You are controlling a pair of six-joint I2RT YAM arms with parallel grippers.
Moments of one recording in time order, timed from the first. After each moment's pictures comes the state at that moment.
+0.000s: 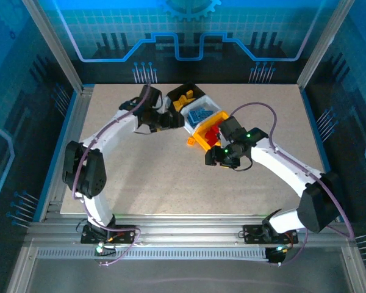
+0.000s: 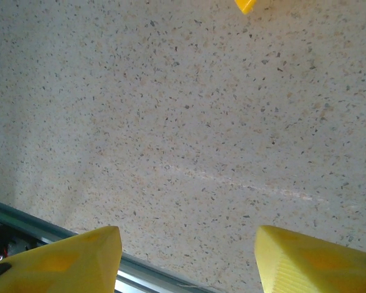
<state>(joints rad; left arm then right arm) -0.35 1.78 1.47 -0.68 0.37 -0.42 0.54 1.41 1.11 -0.92 -0.26 0.60</state>
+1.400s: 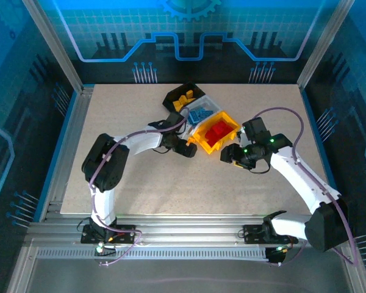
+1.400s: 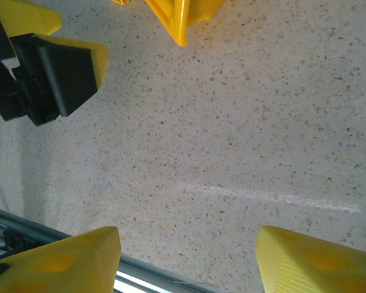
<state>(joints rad) -0.54 1.96 1.33 -0.48 0.12 -0.14 0.34 1.23 1.00 -0.92 -0.34 0.58</state>
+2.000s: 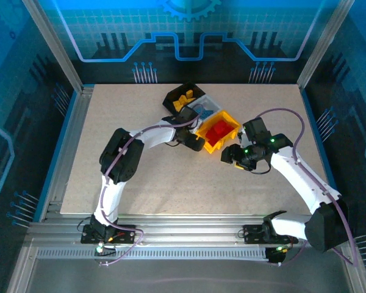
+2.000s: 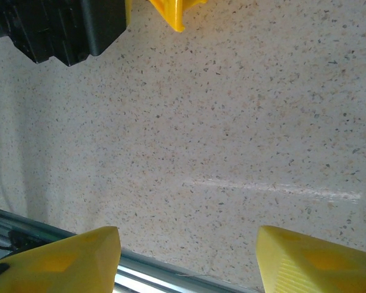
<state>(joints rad) -0.58 2.15 1.58 -0.52 0.02 -0.08 0.33 1.23 1.00 -0.94 -0.35 0.61</state>
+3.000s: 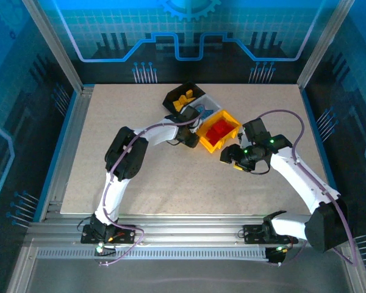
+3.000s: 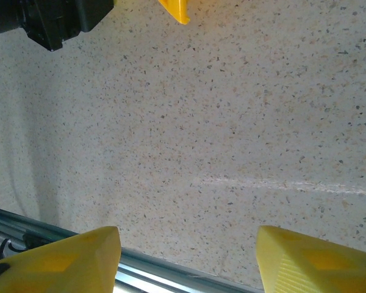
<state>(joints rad) -0.56 2.22 1.65 -0.57 0.00 -0.09 0.33 1.23 0.98 -0.92 -0.37 0.66</state>
